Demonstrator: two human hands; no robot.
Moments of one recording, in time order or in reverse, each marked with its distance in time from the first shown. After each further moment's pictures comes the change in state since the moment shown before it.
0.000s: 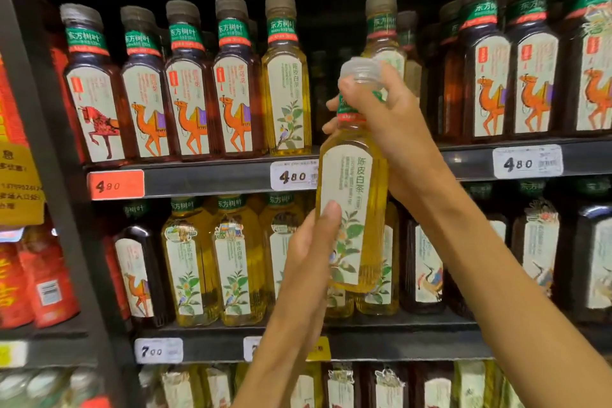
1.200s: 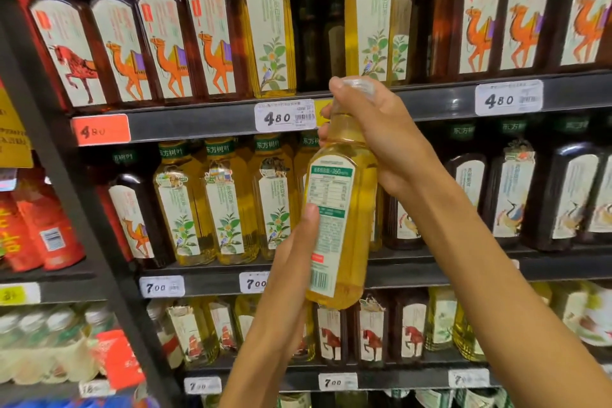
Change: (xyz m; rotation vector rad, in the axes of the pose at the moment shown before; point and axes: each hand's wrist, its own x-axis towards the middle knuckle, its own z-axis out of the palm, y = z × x) left_hand -0.064 -0.025 -0.005 0.004 -0.071 -0.112; right_hand -0.050 0.026 -0.012 0.164 0.017 0.289
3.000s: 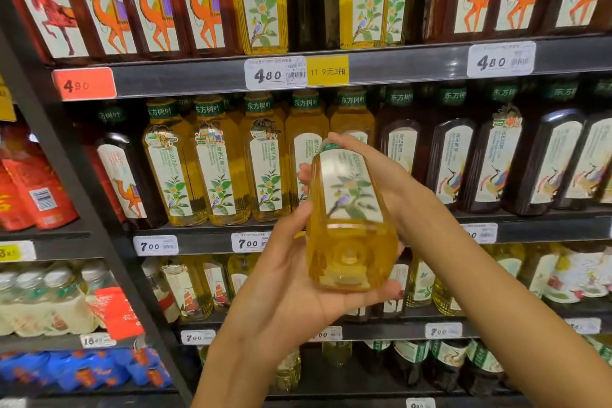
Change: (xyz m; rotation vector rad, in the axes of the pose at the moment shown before) left_hand -0.042 0.008 0.014 -0.776 -0.254 -0.367; right_hand -0.044 0.045 -0.022 0.272 -0.016 0.779
